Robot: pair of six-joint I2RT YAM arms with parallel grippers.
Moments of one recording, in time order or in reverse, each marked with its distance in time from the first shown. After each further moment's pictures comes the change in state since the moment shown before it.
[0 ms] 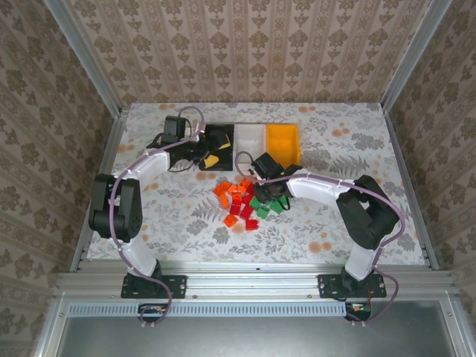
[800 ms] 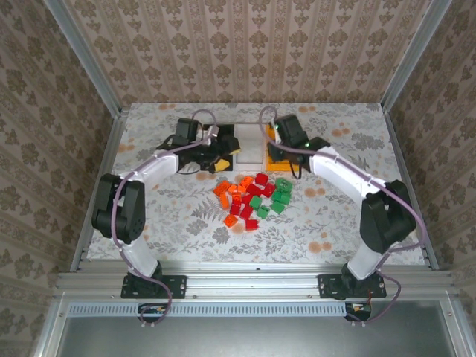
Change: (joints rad) left arm -0.118 0.002 0.000 0.001 0.016 0.000; right arm -0.234 -0.056 0.267 -0.001 0.054 0.000
